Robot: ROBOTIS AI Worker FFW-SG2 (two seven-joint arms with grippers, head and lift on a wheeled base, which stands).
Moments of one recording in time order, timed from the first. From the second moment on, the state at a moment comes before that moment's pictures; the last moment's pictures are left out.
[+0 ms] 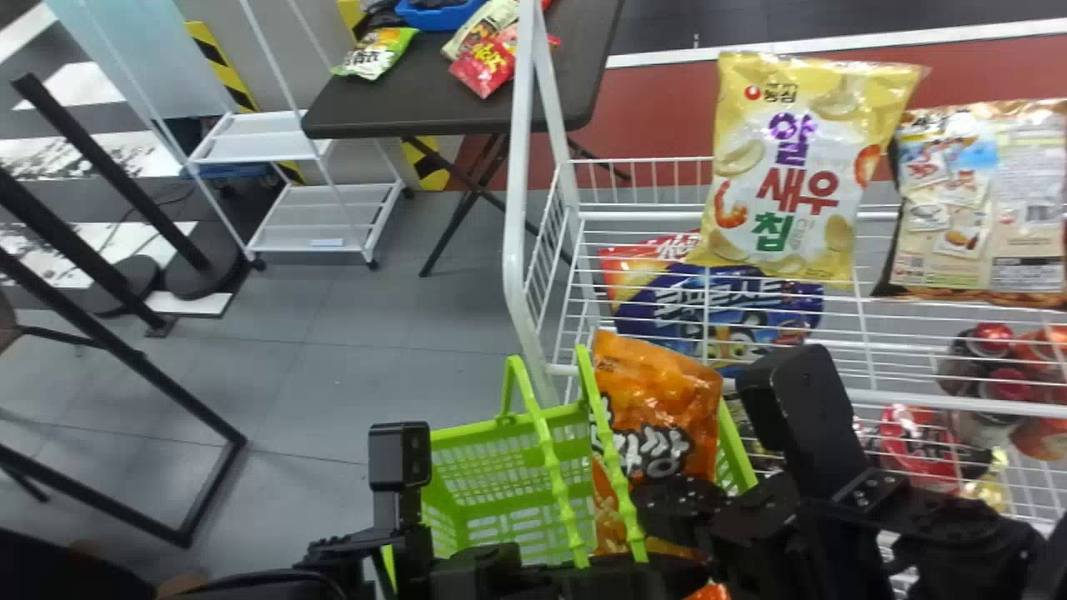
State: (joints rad) left arm 0.48 0.00 0.25 -2.18 0.22 1.24 -1.57; right arm 0.16 -0.28 0.52 -2.29 -0.56 1.18 -0.02
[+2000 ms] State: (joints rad) left arm 0.48 0.00 0.26 -2.19 0.22 1.24 -1.57; right arm 0.08 -0.33 -0.03 -1.98 -0.46 0.75 0.04
